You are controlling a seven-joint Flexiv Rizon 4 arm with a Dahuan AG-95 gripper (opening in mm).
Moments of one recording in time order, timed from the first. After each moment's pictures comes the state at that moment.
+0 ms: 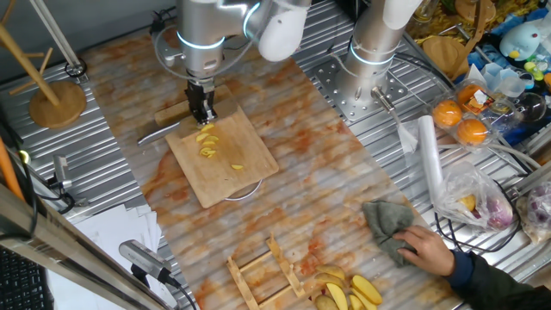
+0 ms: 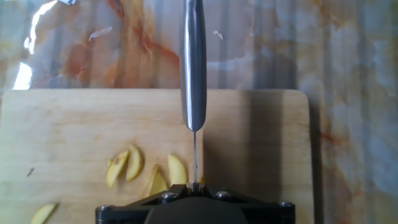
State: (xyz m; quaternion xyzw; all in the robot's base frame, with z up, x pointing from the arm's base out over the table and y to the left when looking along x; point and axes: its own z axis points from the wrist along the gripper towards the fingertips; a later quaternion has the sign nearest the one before) arm 0.510 -0.066 0.043 -0.02 1.00 0.02 0.09
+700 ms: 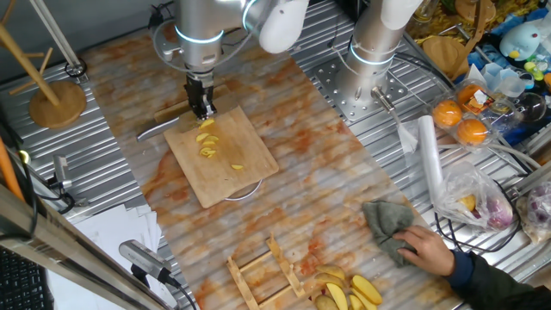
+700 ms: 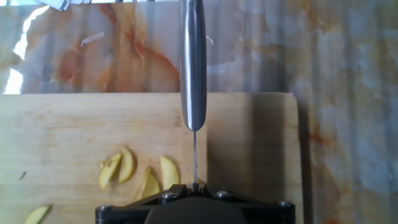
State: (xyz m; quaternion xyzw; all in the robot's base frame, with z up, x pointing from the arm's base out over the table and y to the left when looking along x) arm 0.506 -0.074 0.058 -0.02 1.00 0.02 0.08
